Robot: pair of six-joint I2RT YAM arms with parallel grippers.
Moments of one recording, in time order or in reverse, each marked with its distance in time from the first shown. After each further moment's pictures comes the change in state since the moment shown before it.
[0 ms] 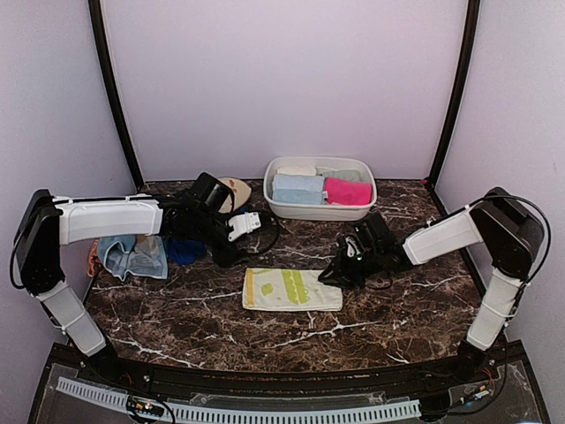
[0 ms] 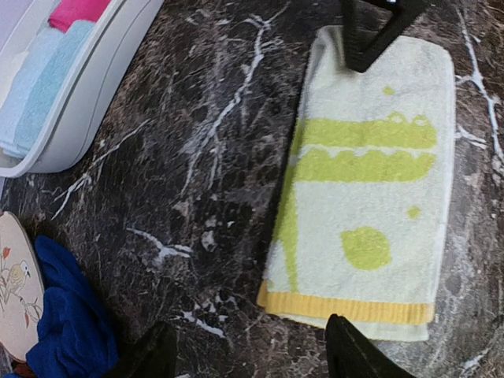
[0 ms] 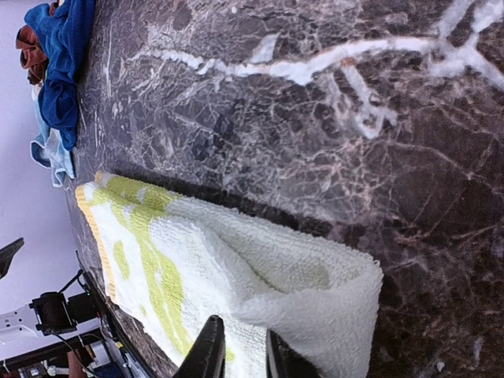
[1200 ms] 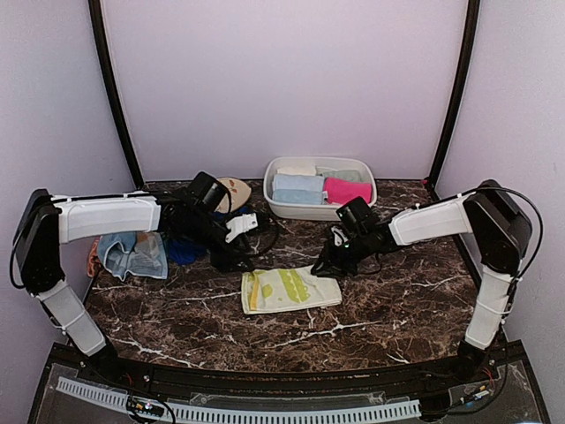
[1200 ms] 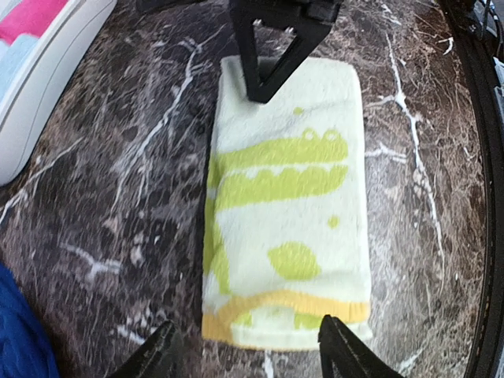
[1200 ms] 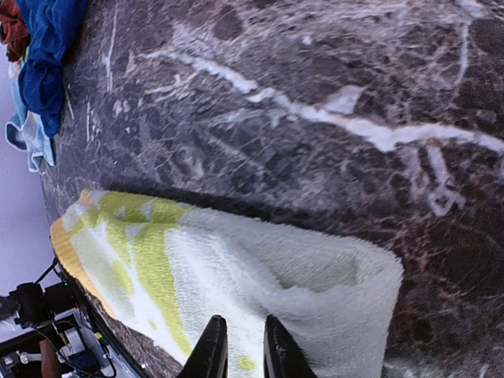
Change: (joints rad) left arm 0.027 -0.045 -0.007 -0.107 0.237 -0.043; right arm 0.027 0.065 0.257 -0.310 0.018 -0.129
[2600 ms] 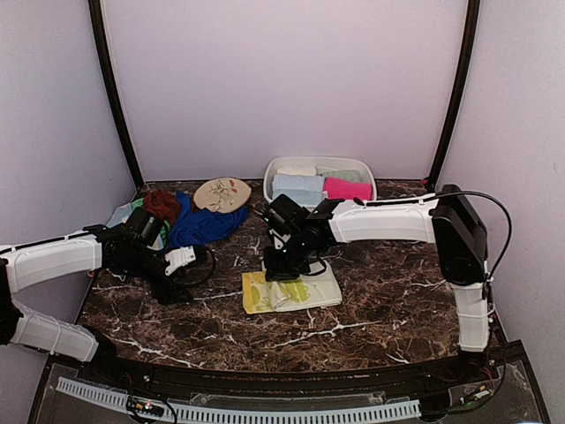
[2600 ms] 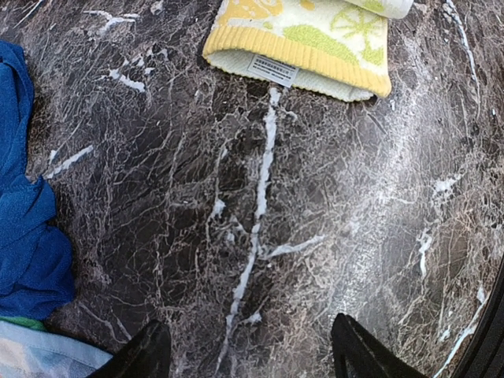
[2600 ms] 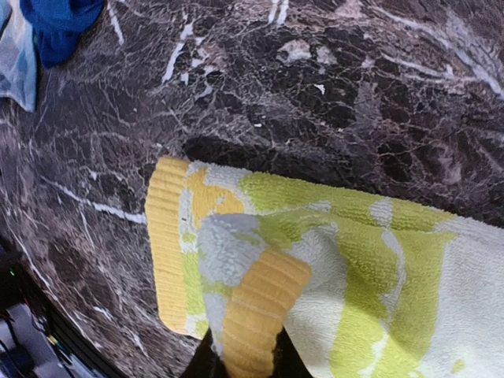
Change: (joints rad) left arm 0.230 -0.428 -0.473 -0.080 -0.113 0.109; right arm 0.313 0.235 0.557 -0.428 0.307 -0.032
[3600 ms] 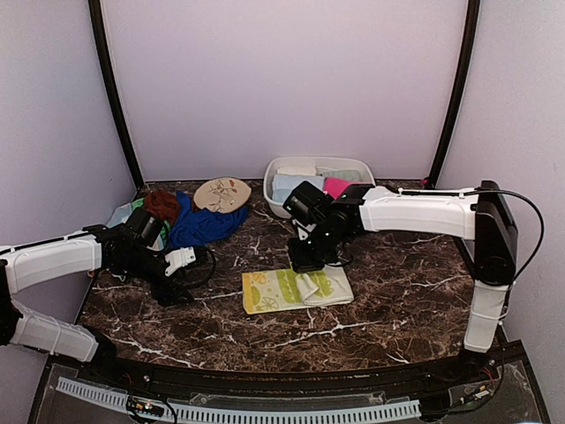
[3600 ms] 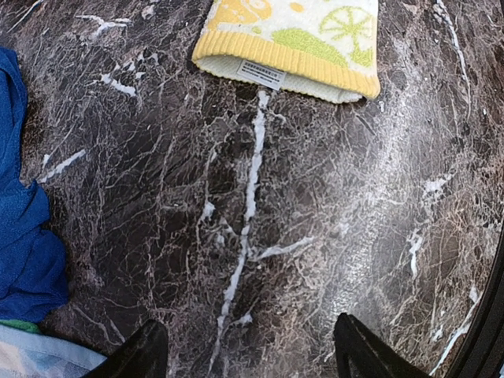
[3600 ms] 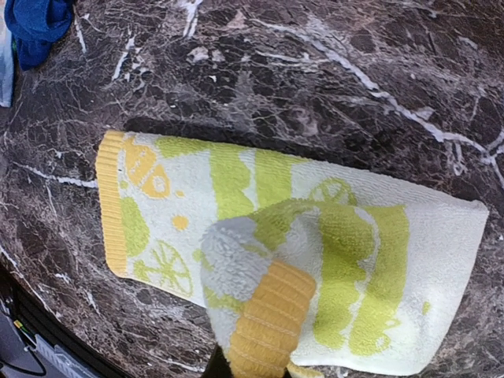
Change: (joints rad) left arm -0.004 -0.004 0.002 -0.012 0.018 0.000; right arm -0.034 -0.198 -0.111 -0.152 0.131 -0.070
